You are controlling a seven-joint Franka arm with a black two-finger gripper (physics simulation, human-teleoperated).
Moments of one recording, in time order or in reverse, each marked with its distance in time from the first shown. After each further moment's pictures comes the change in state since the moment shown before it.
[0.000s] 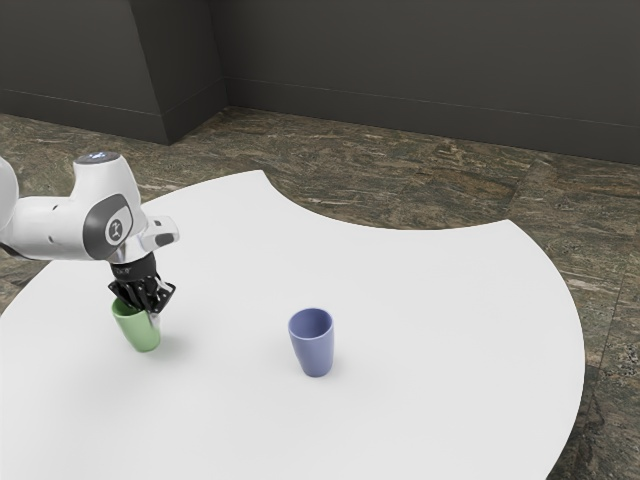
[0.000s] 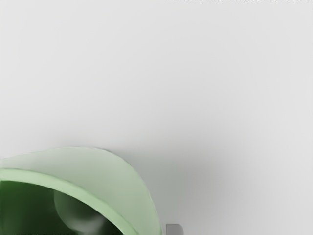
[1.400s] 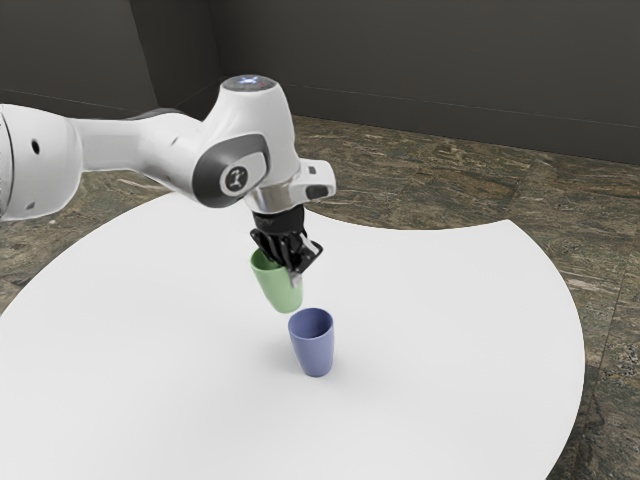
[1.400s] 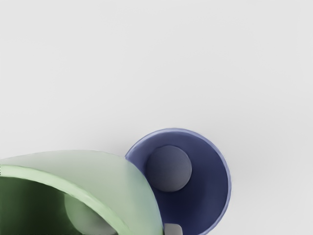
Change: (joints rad) arm -0.273 -0.024 -0.246 0.330 0.074 -0.249 -0.233
